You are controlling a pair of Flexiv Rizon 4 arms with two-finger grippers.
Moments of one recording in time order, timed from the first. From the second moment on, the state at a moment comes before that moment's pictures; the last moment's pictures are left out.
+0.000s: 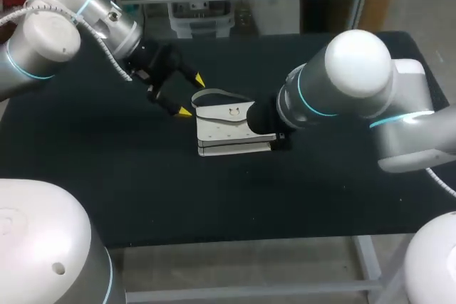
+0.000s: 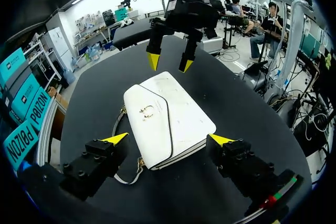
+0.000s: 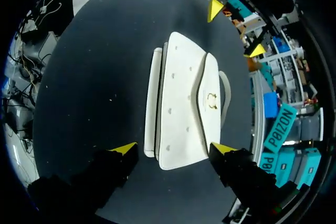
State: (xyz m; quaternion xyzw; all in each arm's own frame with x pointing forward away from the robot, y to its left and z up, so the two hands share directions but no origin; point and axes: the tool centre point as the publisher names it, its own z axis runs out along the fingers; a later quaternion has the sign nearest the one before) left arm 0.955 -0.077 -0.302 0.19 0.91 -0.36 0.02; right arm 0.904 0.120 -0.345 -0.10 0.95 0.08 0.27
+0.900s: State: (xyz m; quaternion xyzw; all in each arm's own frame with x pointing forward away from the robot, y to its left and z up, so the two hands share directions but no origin) left arm 0.959 -0.093 -0.310 0.22 0.90 -0.37 -0.03; right arm 0.937 0.127 -0.378 -0.10 0.95 0.06 0.28
